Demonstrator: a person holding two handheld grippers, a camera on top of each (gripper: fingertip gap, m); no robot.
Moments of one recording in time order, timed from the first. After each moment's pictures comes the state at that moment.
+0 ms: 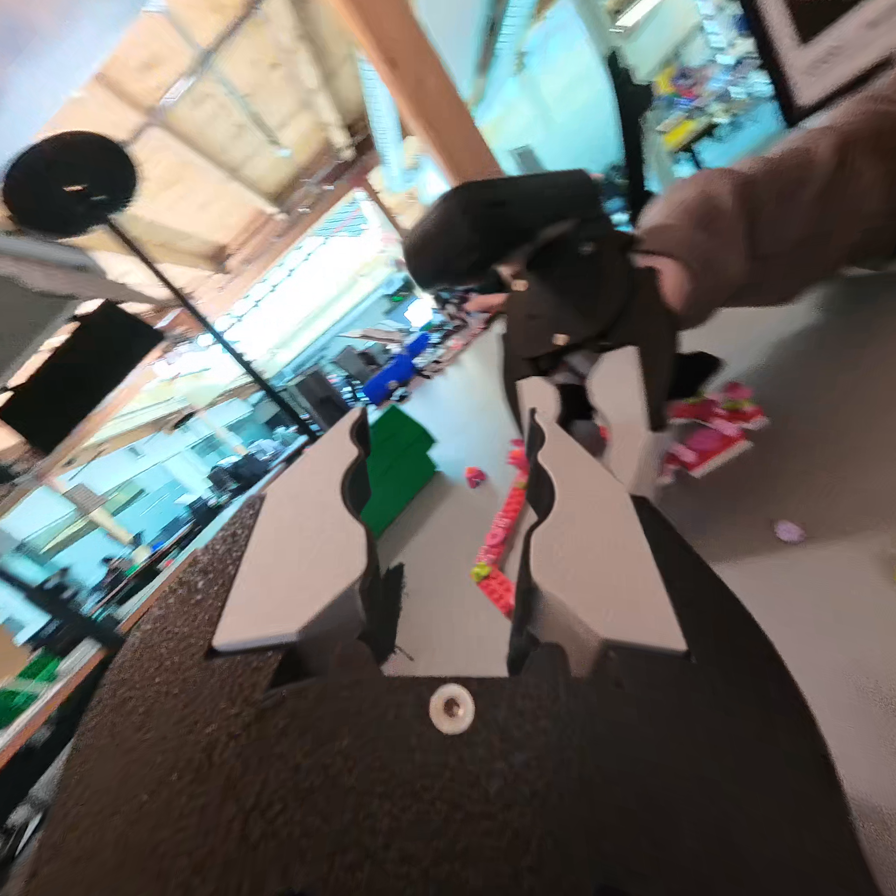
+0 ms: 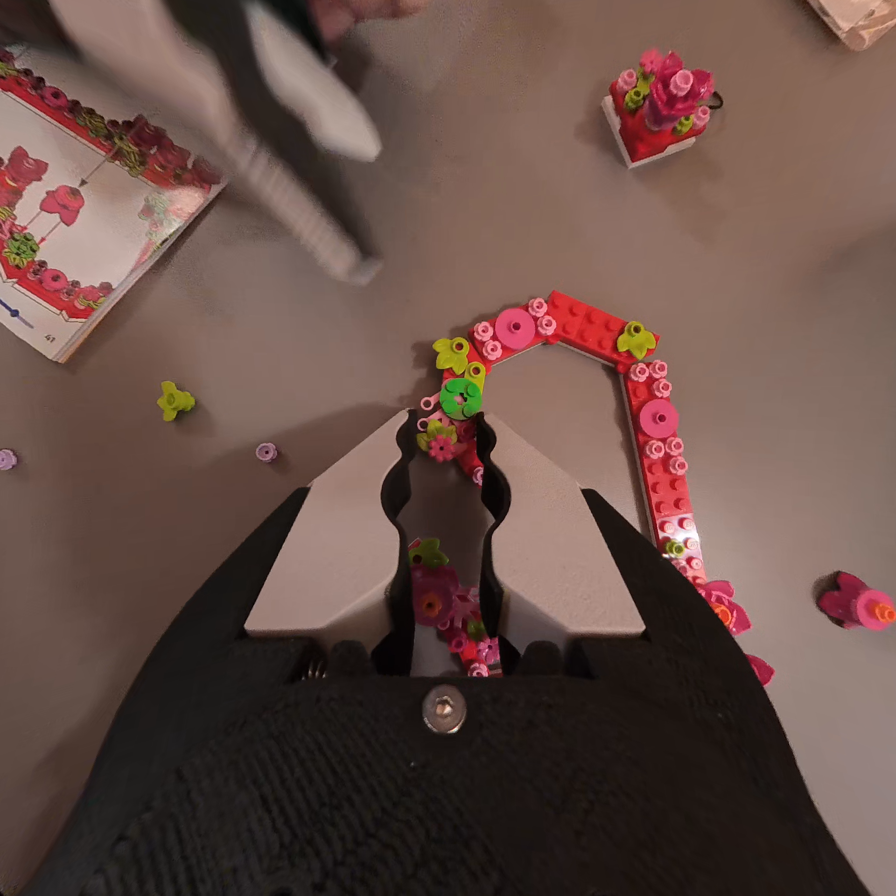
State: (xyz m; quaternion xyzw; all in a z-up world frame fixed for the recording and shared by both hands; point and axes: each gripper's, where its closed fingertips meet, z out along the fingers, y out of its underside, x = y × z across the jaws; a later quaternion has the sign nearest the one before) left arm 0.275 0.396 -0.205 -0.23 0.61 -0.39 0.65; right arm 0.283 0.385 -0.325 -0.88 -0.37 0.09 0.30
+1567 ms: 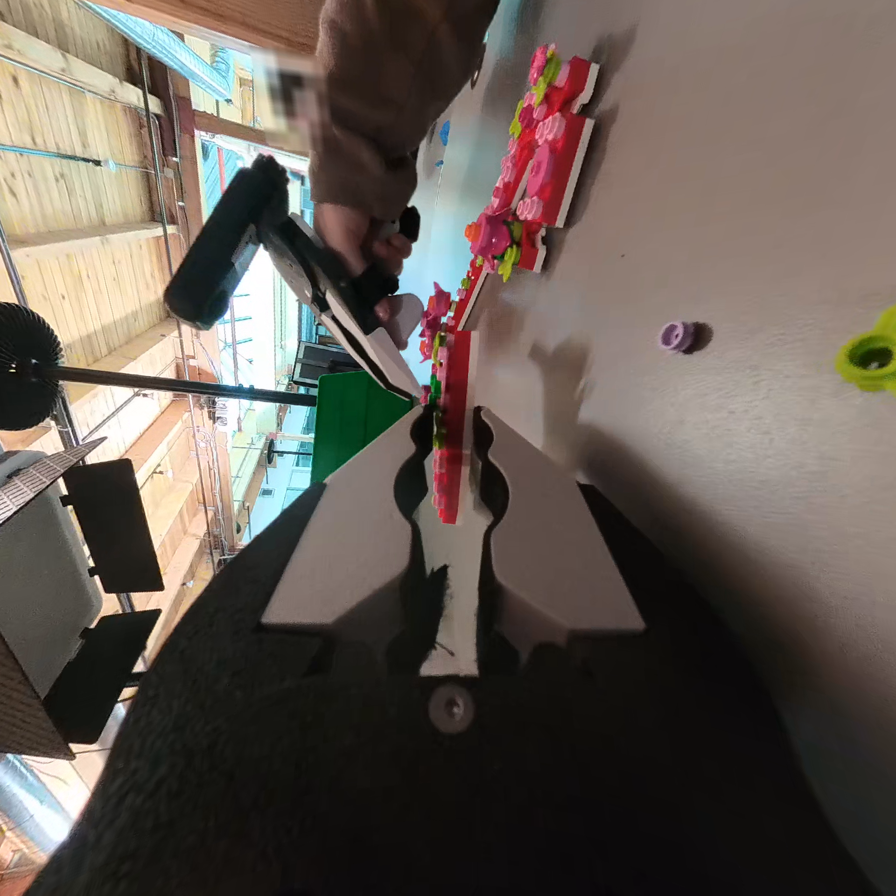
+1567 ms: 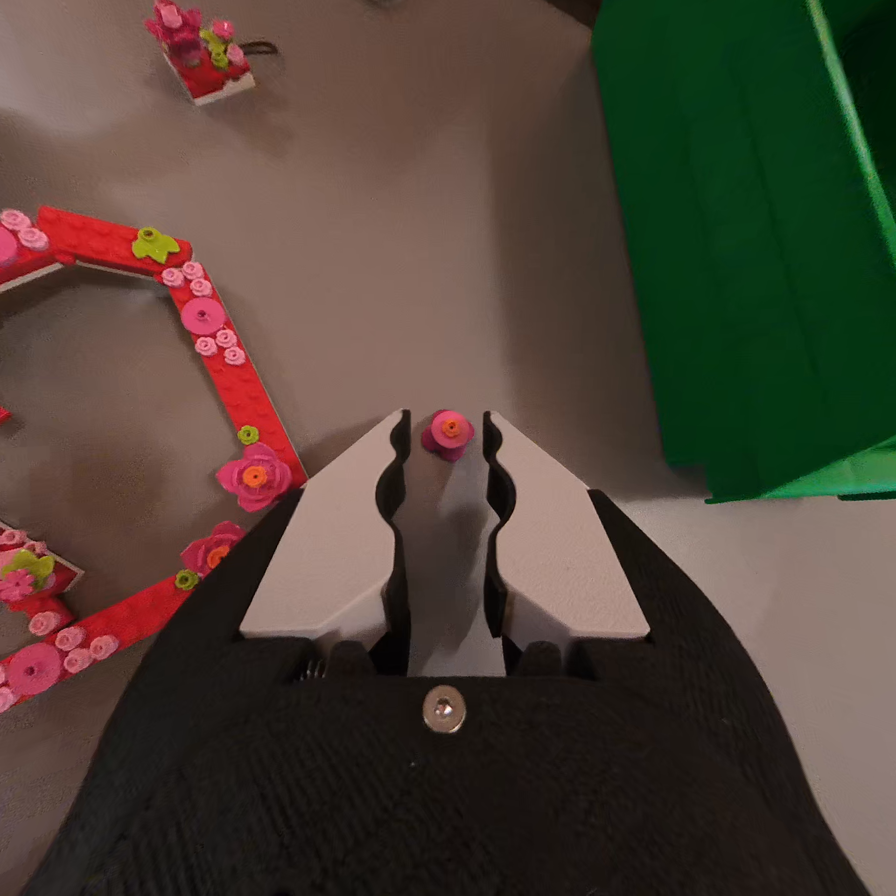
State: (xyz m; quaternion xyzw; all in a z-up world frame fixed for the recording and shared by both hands) left arm 0.305 0.372 -0.293 -0.08 0.77 -0.08 0.63; right arm 0.457 0.452 -0.310 -0.88 -0.28 0.06 0.38
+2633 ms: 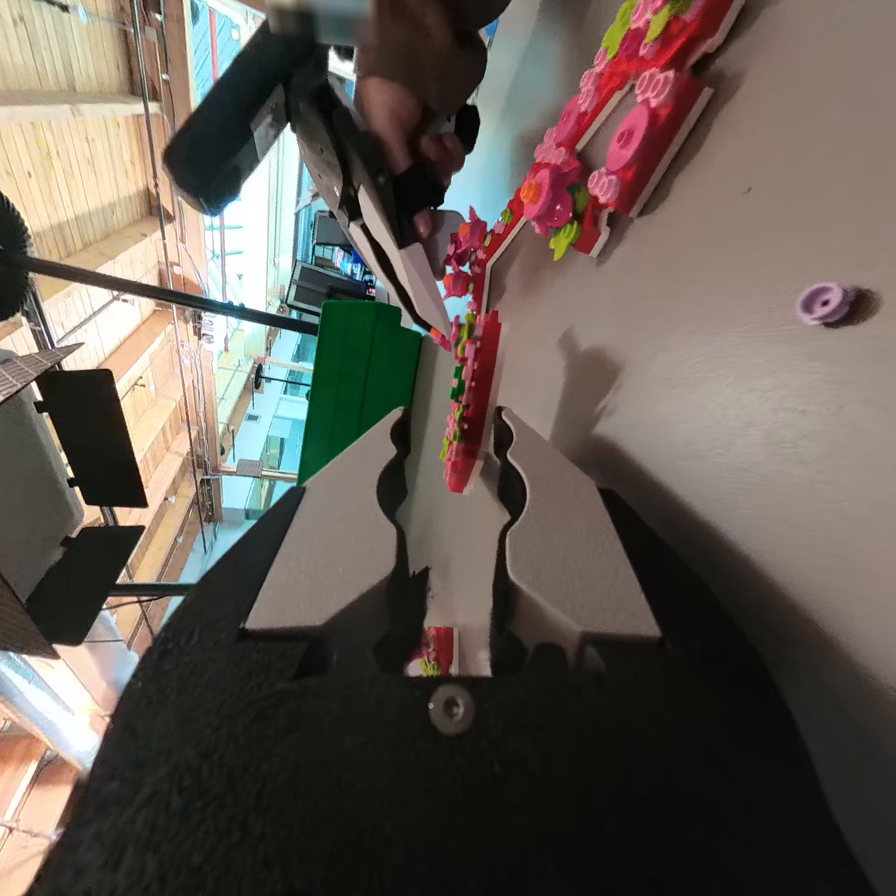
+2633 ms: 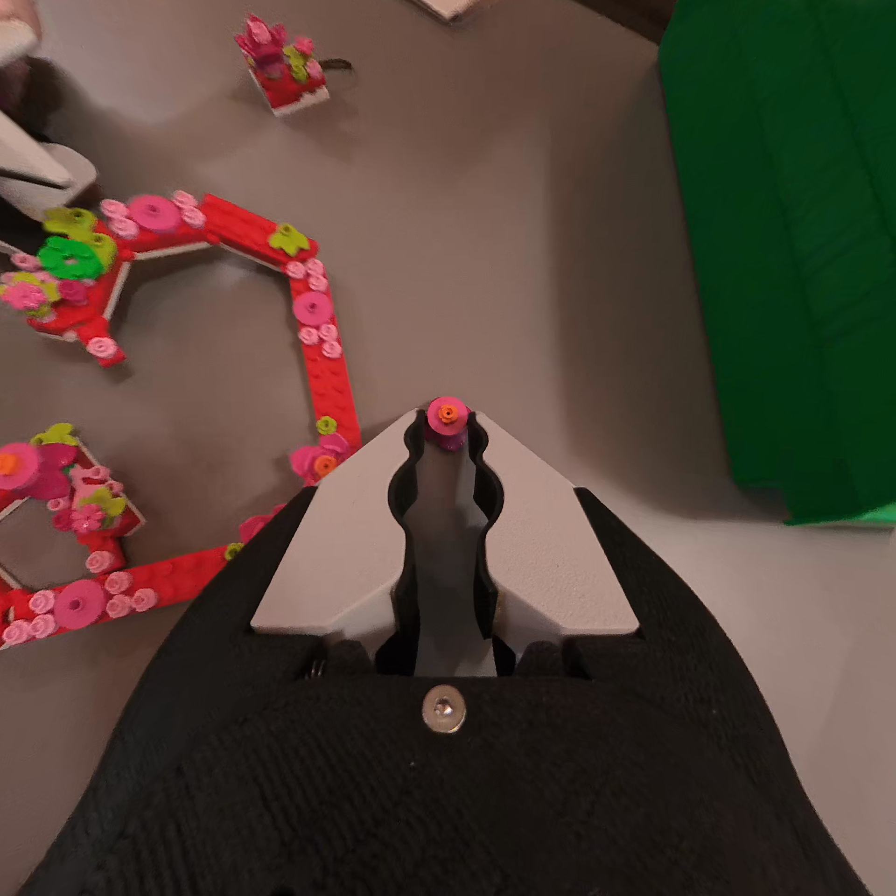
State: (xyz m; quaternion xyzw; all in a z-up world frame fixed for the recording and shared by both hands) left arm 0.311 0.401 -0.289 -0.17 0.75 -0.06 0.63; right arm 0.442 0.441 -0.318 -0.86 -0.30 0.10 0.39
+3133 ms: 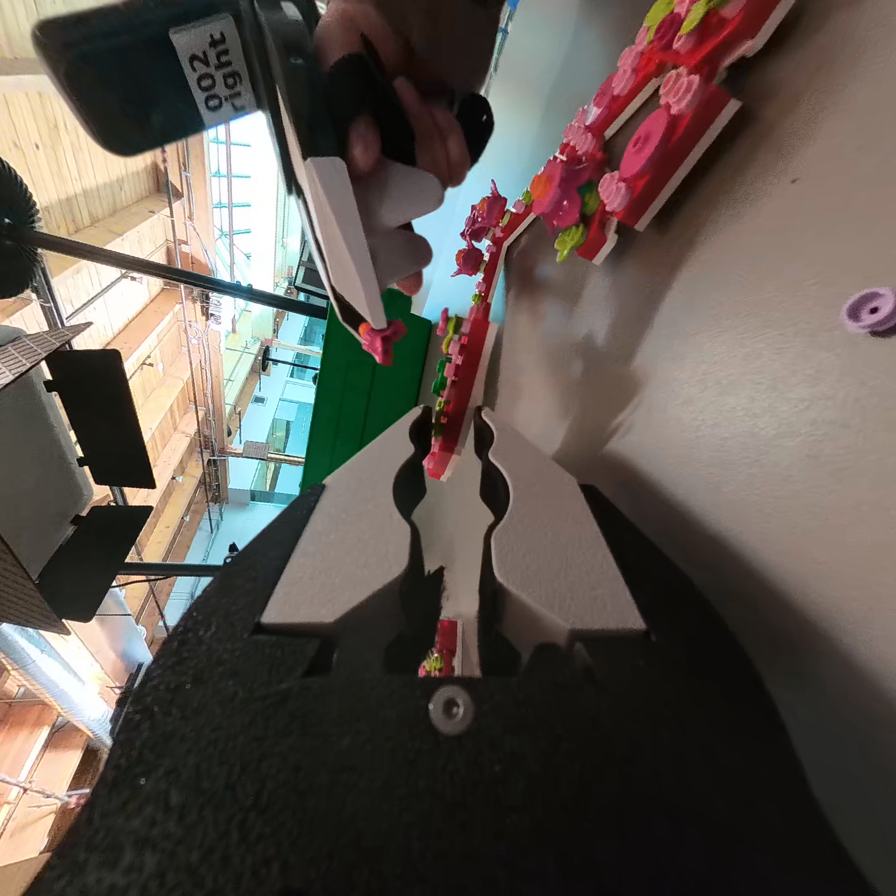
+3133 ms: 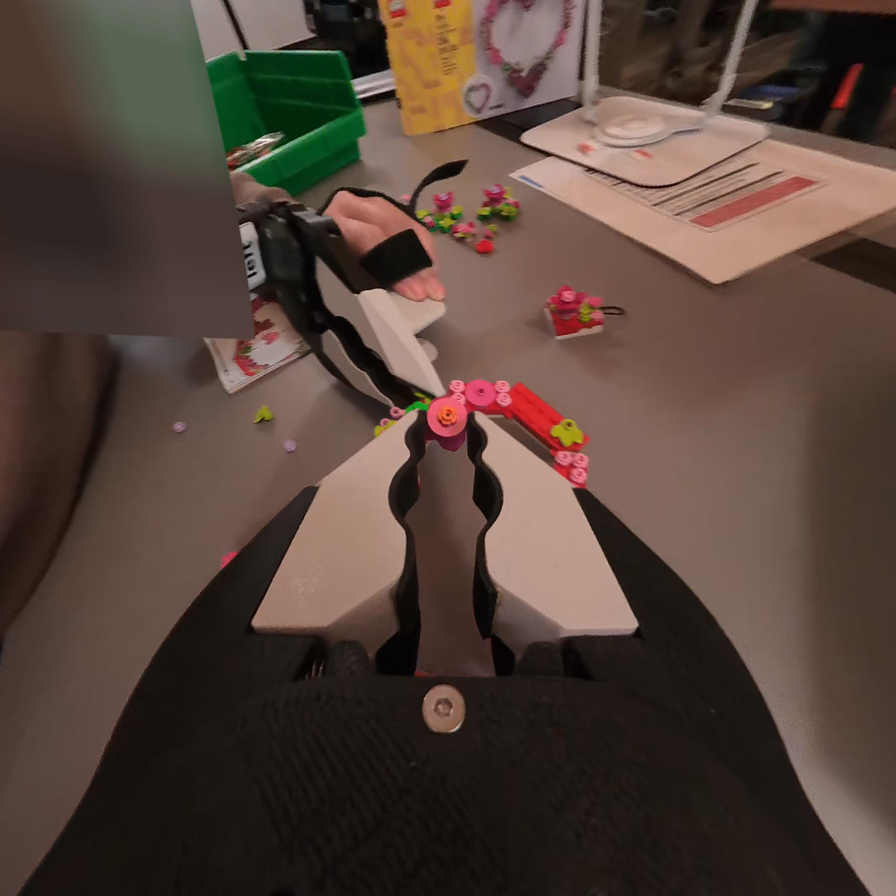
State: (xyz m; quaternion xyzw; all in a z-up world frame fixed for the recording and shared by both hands) left arm 0.313 0.406 -0.286 -0.18 0.74 -0.05 0.64; right arm 0.335 0.408 -0.254 -0.73 -0.39 0.34 0.44
